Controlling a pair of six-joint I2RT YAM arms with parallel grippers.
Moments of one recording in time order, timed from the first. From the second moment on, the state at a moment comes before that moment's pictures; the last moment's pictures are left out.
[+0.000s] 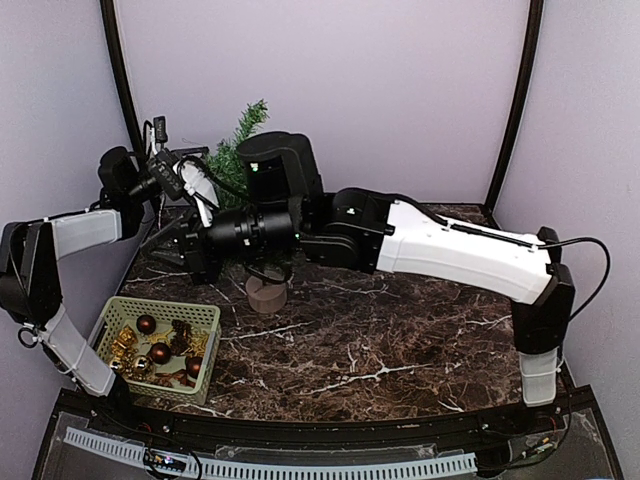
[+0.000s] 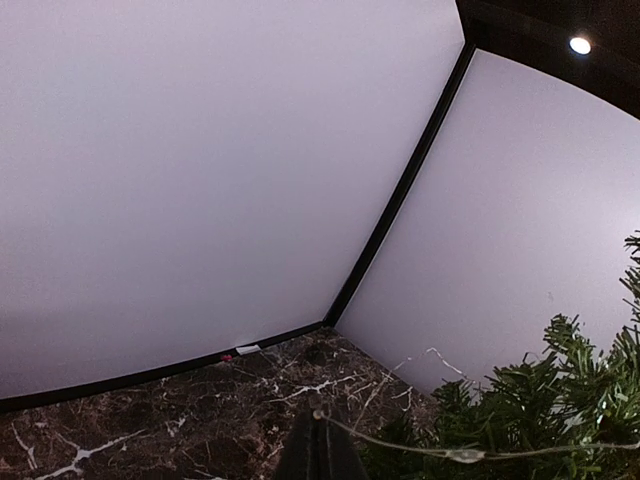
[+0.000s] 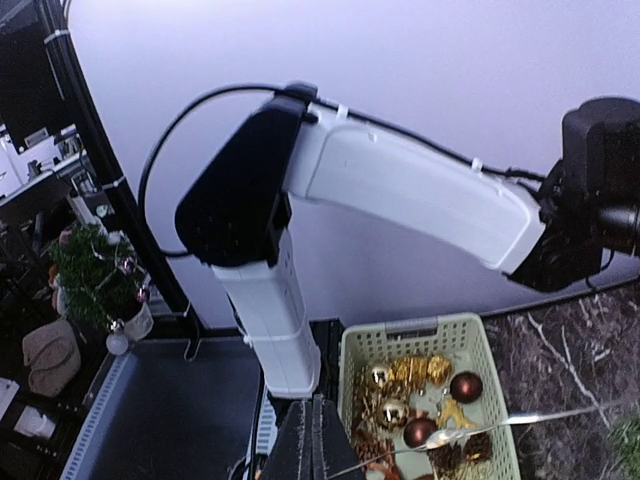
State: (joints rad) left arm -0.04 1.60 1.11 0.73 0.82 -0.63; right arm 1.32 2.06 2.17 -0.23 -0.38 0.15
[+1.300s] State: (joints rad) left arm -0.03 1.30 0.87 0.46 0.74 -0.47; right arm 1.31 1.38 1.33 -0.22 0.05 0.35
